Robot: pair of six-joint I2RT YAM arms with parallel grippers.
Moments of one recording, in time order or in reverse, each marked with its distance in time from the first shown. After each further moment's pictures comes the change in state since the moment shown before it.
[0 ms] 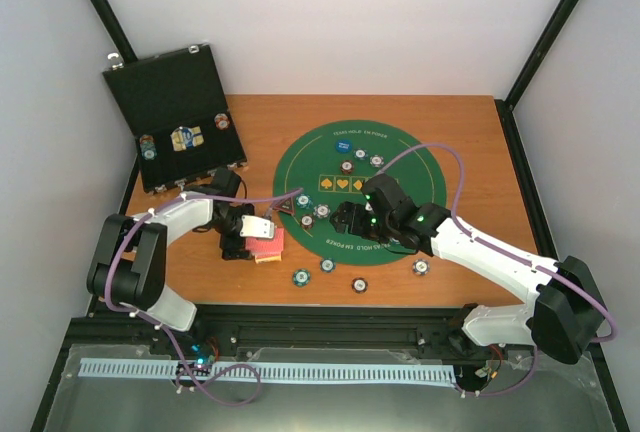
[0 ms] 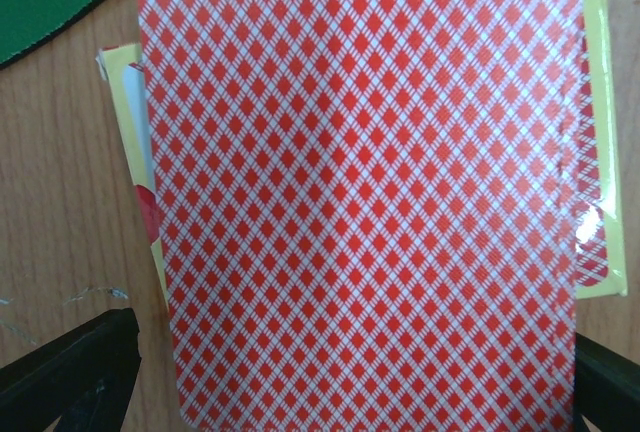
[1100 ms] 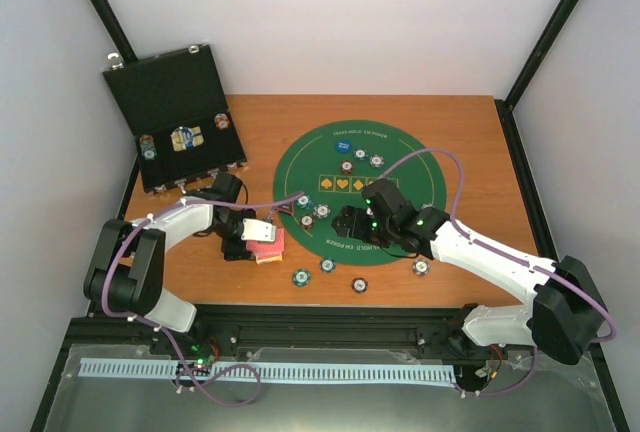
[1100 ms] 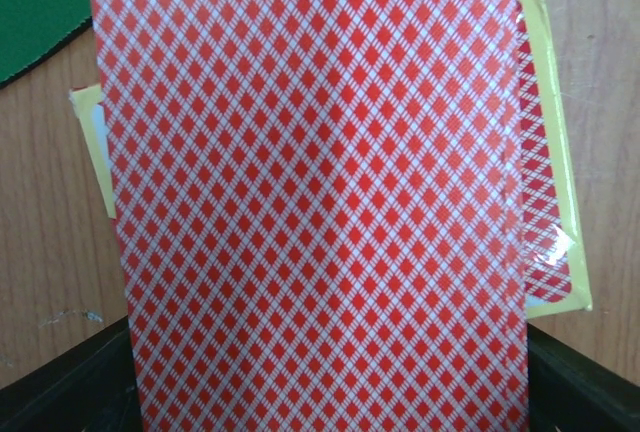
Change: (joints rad) left arm -0.020 -0.028 -0.039 0.026 0.008 -0.019; right arm 0.000 -0.004 -0.045 0.023 0.001 0.018
